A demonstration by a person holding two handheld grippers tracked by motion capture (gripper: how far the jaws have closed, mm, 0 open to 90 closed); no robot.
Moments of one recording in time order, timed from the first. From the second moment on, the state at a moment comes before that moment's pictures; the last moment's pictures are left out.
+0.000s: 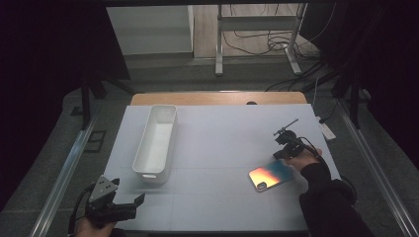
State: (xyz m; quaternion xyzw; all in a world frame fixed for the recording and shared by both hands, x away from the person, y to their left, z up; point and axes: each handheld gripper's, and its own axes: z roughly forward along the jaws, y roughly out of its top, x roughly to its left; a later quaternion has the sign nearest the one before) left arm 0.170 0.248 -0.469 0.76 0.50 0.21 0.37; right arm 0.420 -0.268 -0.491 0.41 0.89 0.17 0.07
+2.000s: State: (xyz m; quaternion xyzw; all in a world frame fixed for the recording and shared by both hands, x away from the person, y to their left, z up) left arm 0.171 0.245 -0.469 0.76 0.50 0.21 0.36; right arm 0.335 -0.323 -0.491 0.41 0.89 0.18 0.03
